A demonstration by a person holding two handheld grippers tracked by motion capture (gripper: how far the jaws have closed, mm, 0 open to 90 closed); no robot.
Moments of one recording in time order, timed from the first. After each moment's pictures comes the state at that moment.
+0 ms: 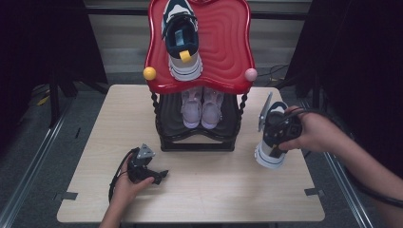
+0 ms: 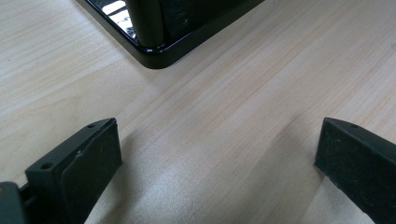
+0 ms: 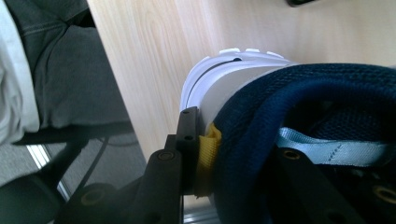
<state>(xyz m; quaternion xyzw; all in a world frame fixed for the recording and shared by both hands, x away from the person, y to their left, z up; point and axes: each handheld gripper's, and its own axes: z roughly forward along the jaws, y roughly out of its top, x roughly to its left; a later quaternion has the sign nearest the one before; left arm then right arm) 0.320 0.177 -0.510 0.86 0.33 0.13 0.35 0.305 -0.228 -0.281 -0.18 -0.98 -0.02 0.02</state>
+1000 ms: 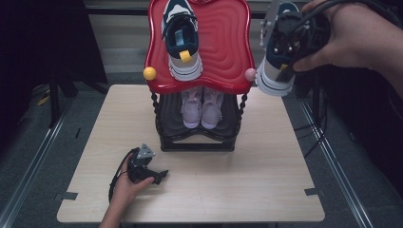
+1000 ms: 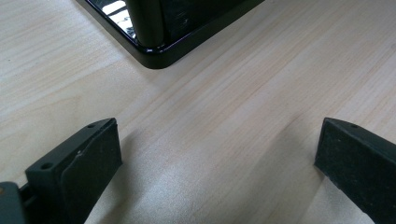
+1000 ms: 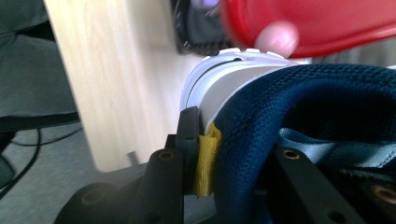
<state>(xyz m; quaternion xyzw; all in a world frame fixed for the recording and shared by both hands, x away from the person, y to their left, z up) 0.320 0.177 -0.510 0.87 0.33 0.13 0.35 0.320 -0.182 -0.077 -0.10 -0.98 -0.01 -0.15</state>
